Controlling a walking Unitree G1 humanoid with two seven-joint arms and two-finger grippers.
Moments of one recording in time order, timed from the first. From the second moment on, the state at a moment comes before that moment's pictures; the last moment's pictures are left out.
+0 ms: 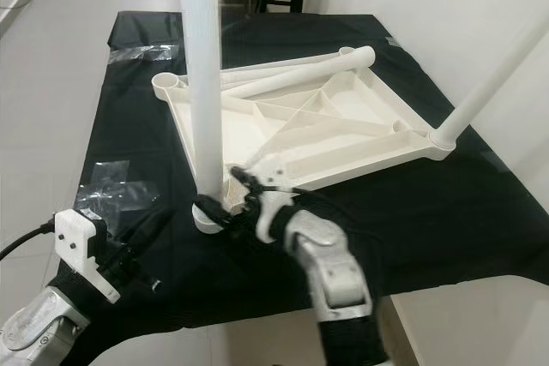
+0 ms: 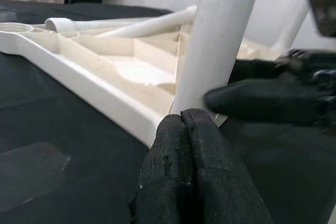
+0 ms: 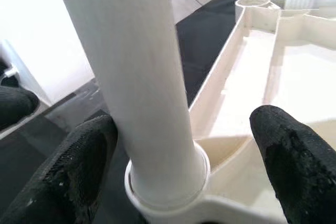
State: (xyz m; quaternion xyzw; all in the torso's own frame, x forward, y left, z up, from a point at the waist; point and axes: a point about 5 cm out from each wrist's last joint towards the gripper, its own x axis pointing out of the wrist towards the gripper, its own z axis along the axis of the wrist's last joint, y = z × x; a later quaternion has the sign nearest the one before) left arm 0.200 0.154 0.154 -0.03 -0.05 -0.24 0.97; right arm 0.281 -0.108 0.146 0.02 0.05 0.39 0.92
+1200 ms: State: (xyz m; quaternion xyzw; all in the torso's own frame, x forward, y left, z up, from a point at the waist) left arm 0.189 0.142 0.141 0.04 0.00 -0.25 0.97; right arm 0.276 -0.119 0.165 -0.04 0.01 0.45 0.89
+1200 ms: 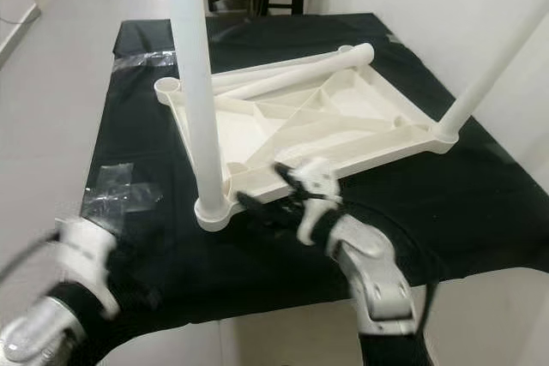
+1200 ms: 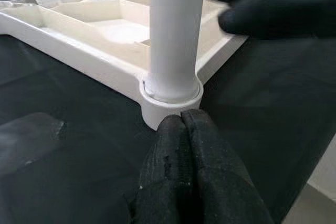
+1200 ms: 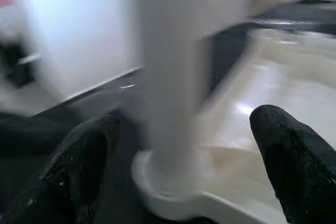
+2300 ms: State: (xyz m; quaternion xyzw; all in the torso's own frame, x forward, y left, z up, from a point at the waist) left arm 0.179 0.141 0.145 0.03 -0.02 -0.23 0.97; right arm 0.349 -0.061 0.188 -0.04 0.03 0.65 0.76
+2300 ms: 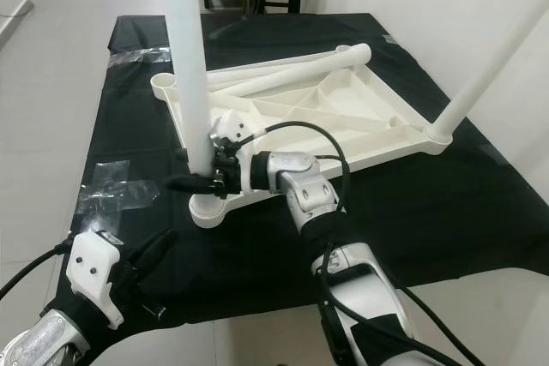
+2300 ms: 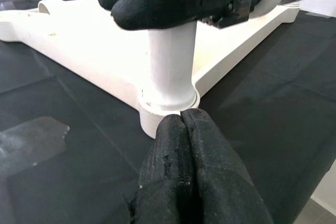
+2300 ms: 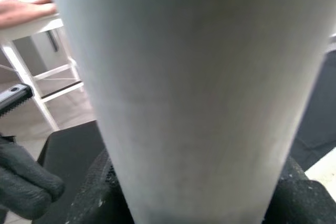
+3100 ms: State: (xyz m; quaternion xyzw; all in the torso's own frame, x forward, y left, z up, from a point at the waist) left arm 0.184 0.145 0.154 -0.02 -0.05 -0.24 0.97; right arm 0.297 -0.070 0.166 -0.02 0.01 0.30 0.95
